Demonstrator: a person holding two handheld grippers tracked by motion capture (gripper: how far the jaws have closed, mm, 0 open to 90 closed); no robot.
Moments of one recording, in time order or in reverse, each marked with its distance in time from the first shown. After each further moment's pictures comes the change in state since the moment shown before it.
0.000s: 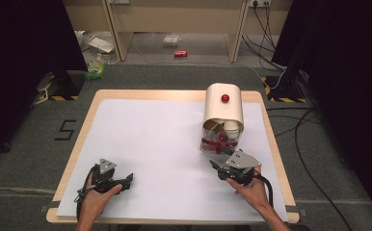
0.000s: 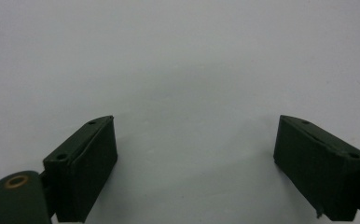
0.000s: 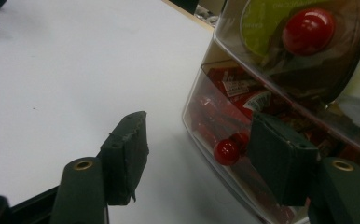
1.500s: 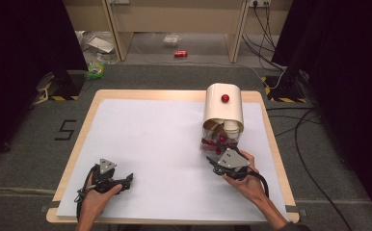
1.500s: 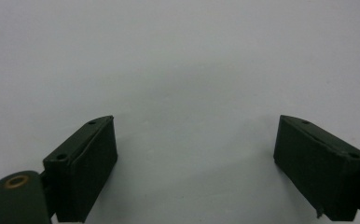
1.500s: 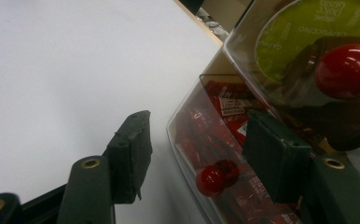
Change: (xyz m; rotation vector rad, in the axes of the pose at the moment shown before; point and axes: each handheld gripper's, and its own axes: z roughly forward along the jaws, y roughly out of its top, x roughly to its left) left arm 0.000 0.000 0.000 0.001 0.001 0.002; right arm -0.001 0.006 0.019 0.005 -0.030 -0.202
